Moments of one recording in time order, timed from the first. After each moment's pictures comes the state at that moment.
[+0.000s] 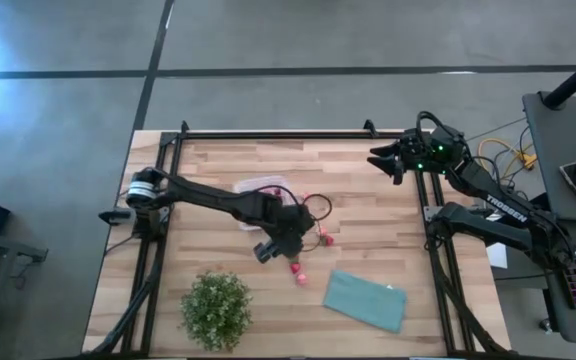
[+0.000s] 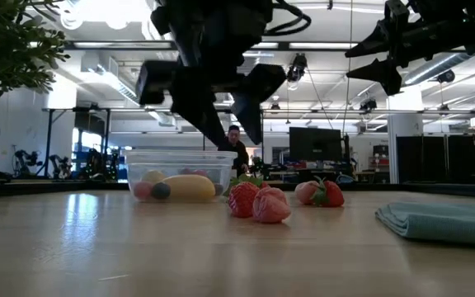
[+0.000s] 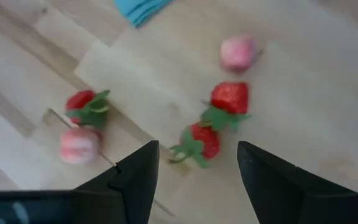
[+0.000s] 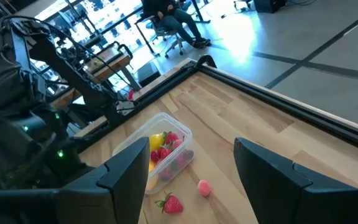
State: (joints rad) left arm -0.06 1.88 1.42 -0.62 0.19 0.86; right arm -0.80 0.68 0.54 -0.10 -0.53 0.36
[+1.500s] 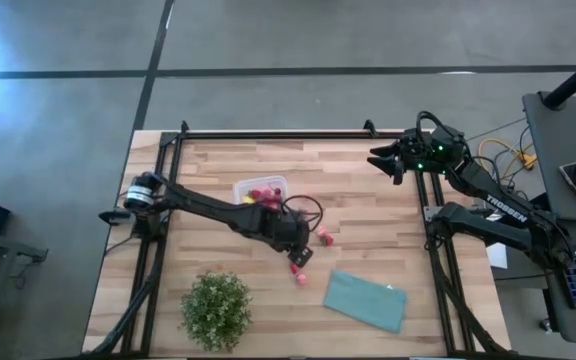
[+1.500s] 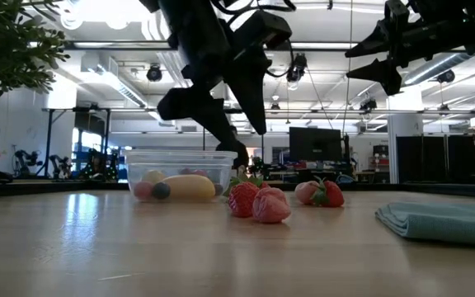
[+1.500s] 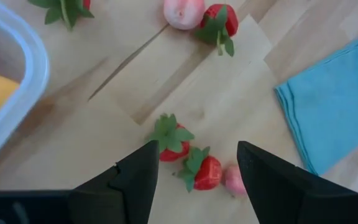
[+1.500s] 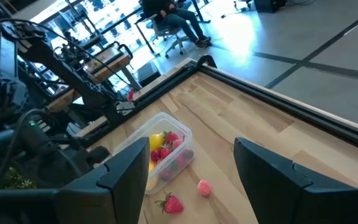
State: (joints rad) left arm -0.16 1.88 1.44 -0.62 -0.07 -0.97; right arm -0.80 0.68 0.54 -0.10 -0.53 0.36
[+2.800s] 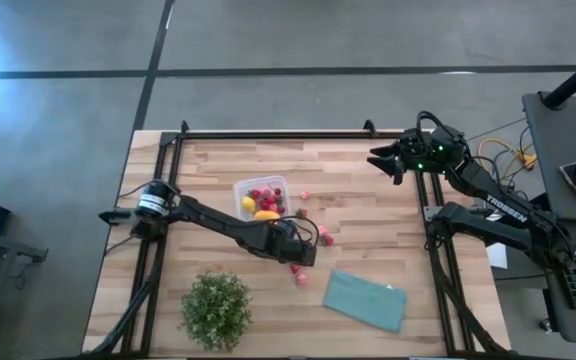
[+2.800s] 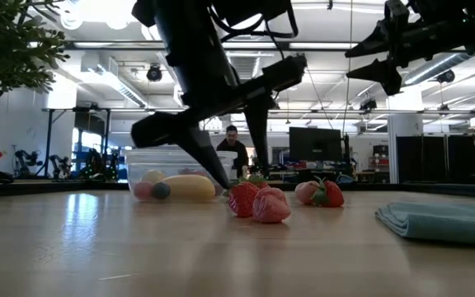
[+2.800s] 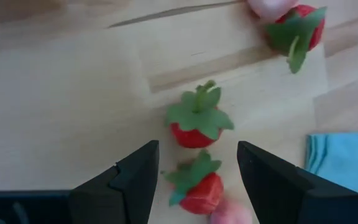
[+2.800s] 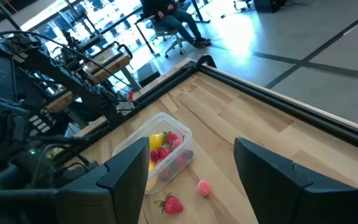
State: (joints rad) left arm -0.23 1.99 1.44 -0.58 -0.19 -1.53; right arm -0.80 0.68 0.54 -0.10 -0.53 0.36
